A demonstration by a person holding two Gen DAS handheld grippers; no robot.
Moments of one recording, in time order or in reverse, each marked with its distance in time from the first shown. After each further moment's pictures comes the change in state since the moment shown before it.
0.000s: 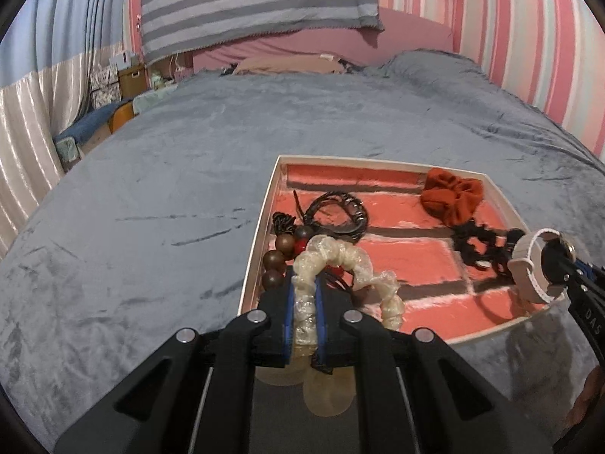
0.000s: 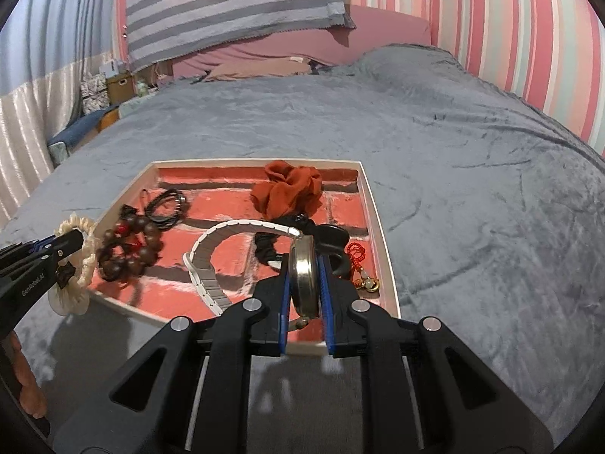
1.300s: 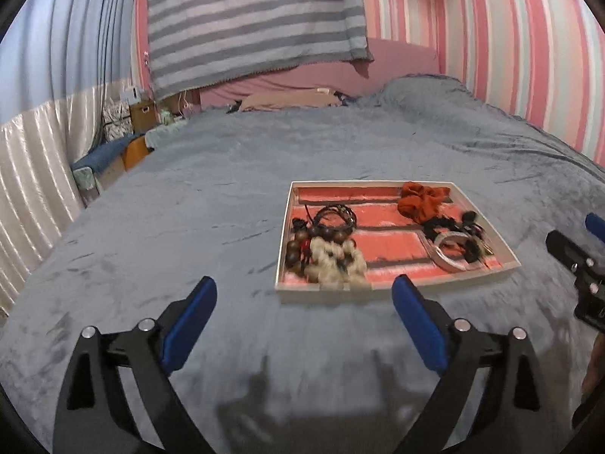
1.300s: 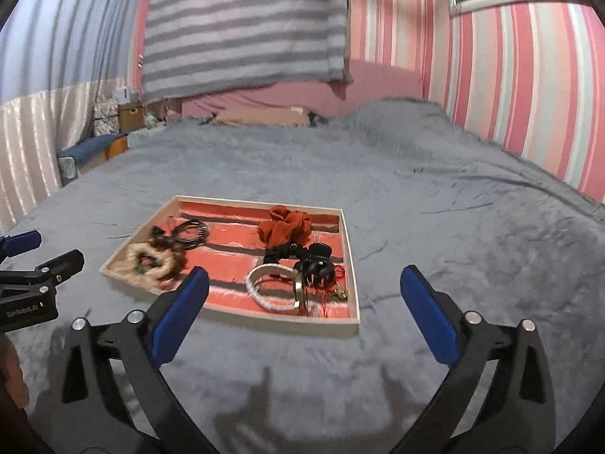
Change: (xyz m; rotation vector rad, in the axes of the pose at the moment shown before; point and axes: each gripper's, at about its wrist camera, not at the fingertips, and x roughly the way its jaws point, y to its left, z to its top) left arm -0.145 0.019 -0.053 0.072 -0.152 0.020; right arm -0.142 0.002 -0.033 -0.071 -0.228 -0.008
